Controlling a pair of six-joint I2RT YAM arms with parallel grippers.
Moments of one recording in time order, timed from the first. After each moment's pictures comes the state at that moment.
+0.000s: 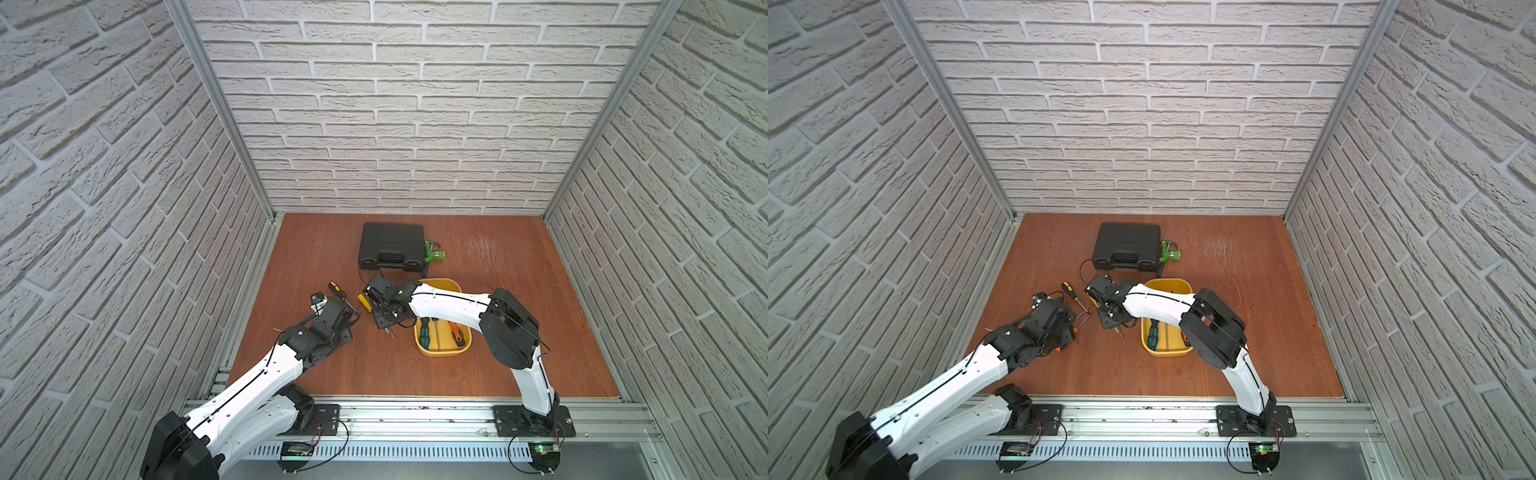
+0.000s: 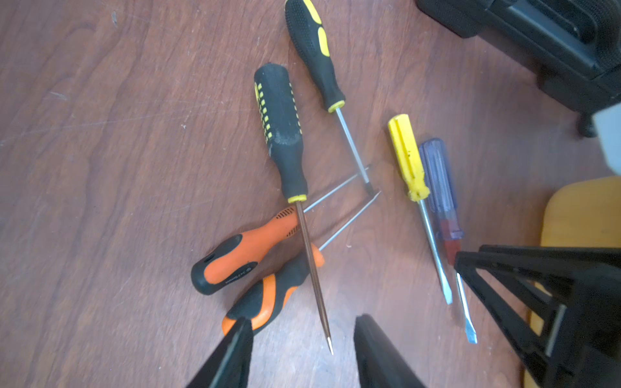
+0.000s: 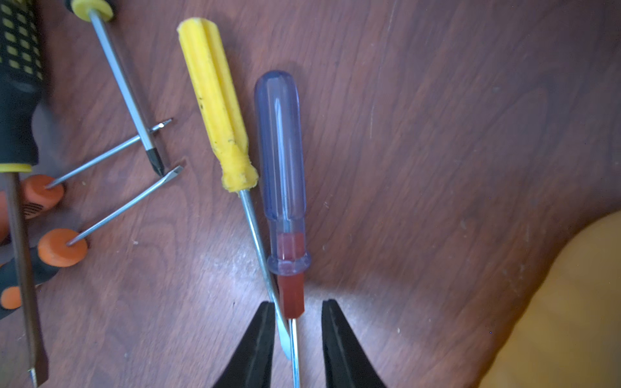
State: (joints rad) left arm -0.61 0.90 0.57 -0.74 -0.29 -0.88; right arm 0.93 2.11 1.59 -0.72 0.13 0.55
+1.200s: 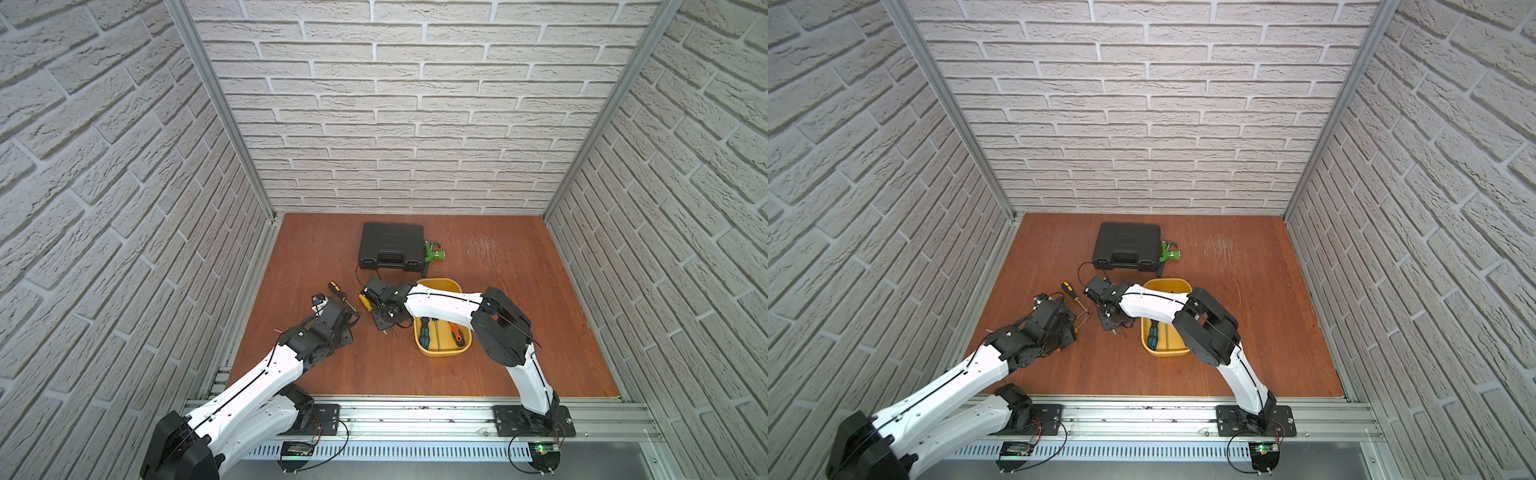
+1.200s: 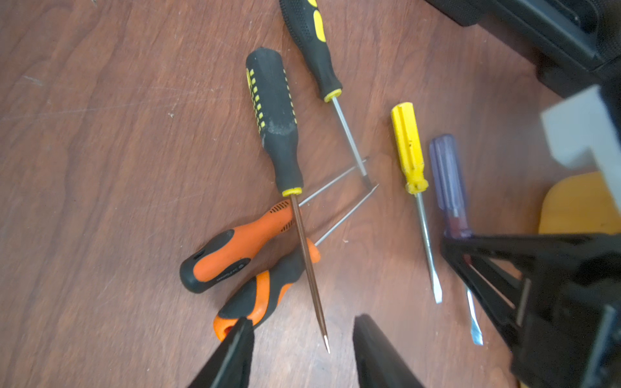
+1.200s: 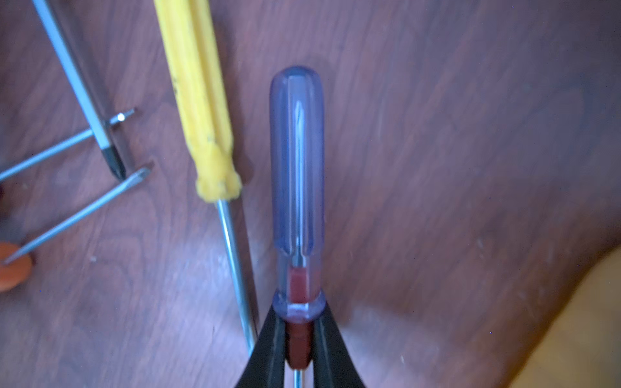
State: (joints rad) left arm -0.61 0.90 0.55 -0.71 -0.27 -0.89; right arm 0.93 2.14 1.60 -0.75 0.14 0.53
